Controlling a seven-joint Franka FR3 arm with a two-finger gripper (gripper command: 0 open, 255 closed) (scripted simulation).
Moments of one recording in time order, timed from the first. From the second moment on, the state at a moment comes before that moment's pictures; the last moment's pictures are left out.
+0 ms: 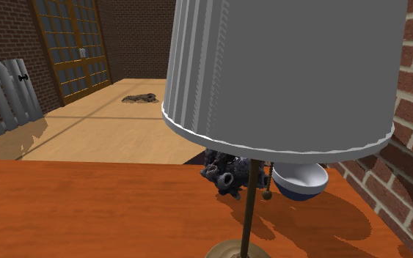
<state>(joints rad) -0.19 -0.81 0.65 -2.35 0.38 1.81 1.12</state>
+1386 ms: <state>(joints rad) -0.21 -0.78 0.60 -2.18 0.34 1.67 1.13</state>
